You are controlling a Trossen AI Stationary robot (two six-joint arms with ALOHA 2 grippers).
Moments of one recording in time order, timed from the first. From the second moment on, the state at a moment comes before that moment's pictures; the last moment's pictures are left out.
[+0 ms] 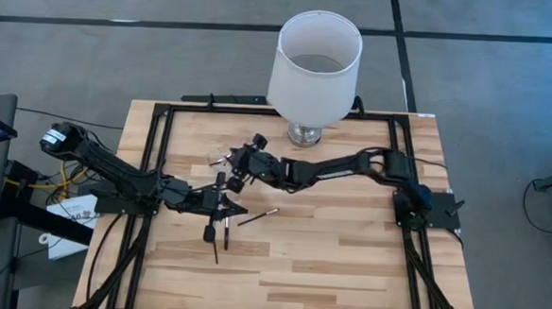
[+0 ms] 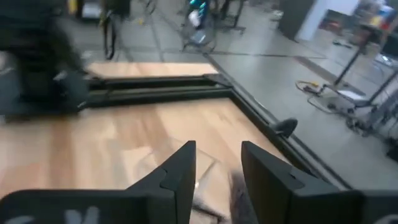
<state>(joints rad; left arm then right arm) -0.39 1.14 0.46 0.57 -0.28 0.09 -0.01 2.16 1.57 0.28 0.47 -0.15</state>
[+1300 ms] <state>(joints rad) -0.27 1.14 0.46 0.45 -0.48 -0.09 0.08 1.93 0.69 0.94 -0.05 -0.05</state>
